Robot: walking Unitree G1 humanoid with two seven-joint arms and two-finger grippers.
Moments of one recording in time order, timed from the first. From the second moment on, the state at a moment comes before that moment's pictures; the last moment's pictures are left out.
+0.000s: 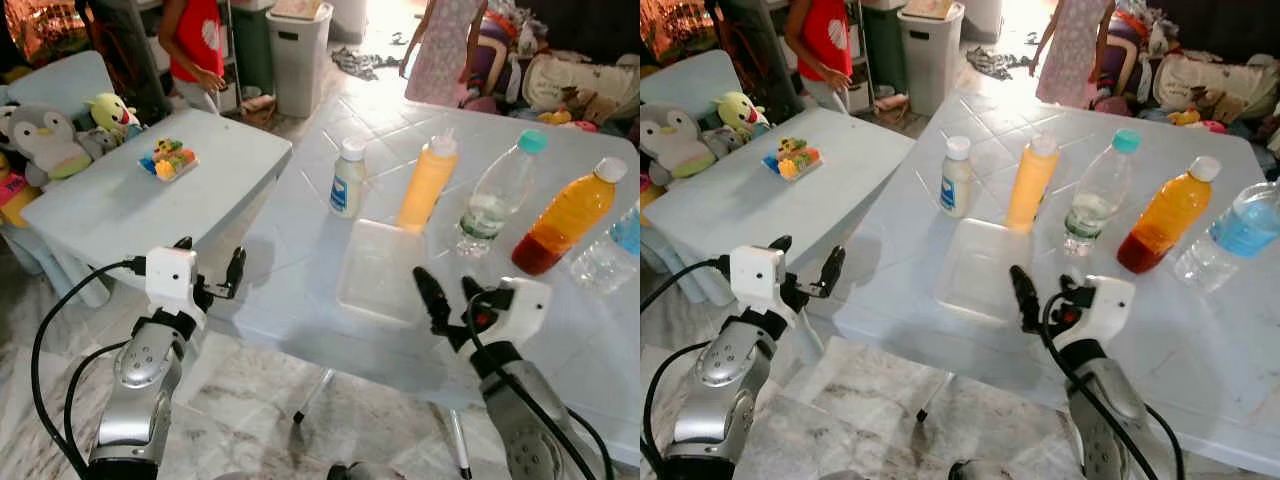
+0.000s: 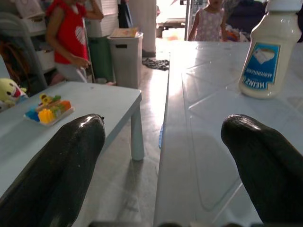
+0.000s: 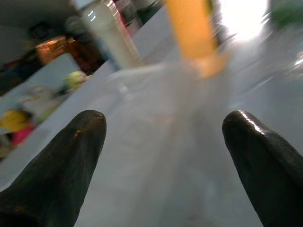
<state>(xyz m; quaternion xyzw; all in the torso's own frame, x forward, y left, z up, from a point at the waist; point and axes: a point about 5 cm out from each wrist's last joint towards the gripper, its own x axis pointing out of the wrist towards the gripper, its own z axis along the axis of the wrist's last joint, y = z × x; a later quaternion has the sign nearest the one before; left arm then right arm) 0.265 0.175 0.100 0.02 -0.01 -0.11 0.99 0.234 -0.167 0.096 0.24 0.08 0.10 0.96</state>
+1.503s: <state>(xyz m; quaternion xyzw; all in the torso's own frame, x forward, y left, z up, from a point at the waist) 0.253 0.181 0.094 0.03 0.03 -0.08 1.00 0.277 -0.162 0.111 0.33 0.09 0.04 0.94</state>
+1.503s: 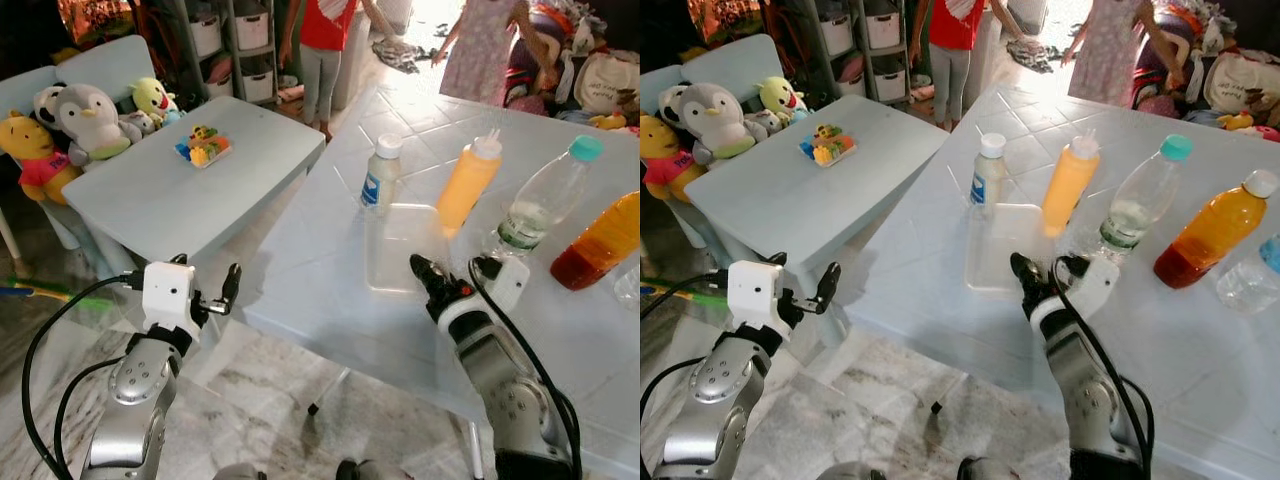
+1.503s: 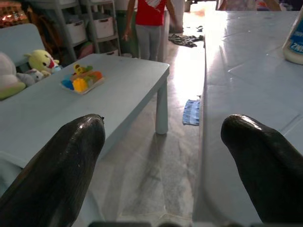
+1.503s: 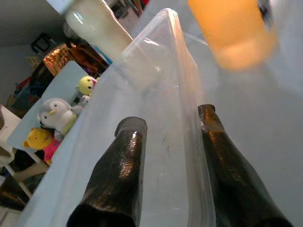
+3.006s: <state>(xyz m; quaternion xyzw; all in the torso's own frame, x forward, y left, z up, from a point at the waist) 0.246 0.188 0.073 0.05 0.07 -0.08 0.99 0.275 -0.150 0.107 0.25 0.08 0.09 0.96</state>
